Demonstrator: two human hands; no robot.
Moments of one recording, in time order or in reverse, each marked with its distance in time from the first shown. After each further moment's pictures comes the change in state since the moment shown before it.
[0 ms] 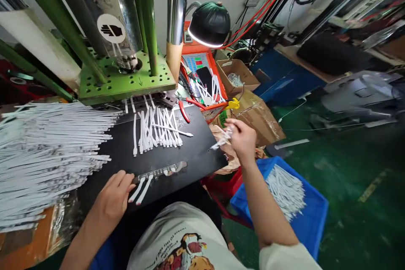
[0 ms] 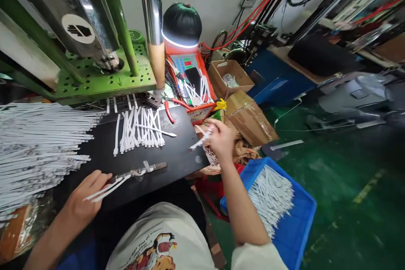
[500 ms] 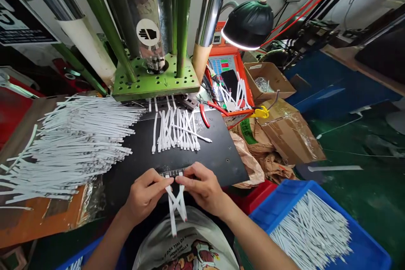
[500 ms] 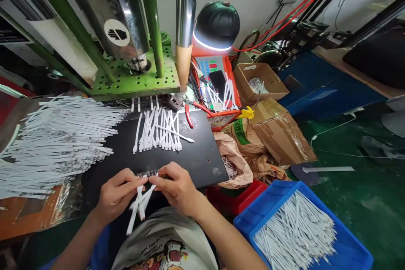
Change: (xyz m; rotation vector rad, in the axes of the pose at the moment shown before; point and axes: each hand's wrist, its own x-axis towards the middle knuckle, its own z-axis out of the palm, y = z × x) left_hand 0.019 0.042 0.002 -0.365 0.280 0.224; right_hand -0.106 -0.091 0.039 0.603 -0.418 -0.917
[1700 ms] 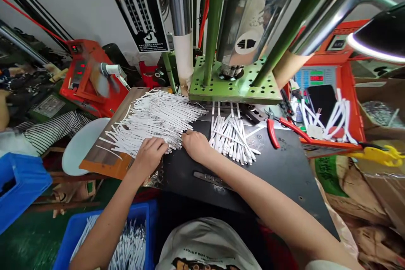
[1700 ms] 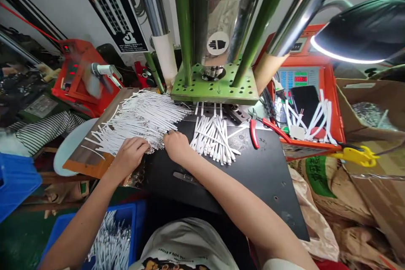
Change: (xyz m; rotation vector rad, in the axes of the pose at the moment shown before) left_hand -0.042 -0.059 -0.120 1.027 -0.201 -0.255; right_hand 0.174 0.001 0.126 -0.551 -0.726 0.063
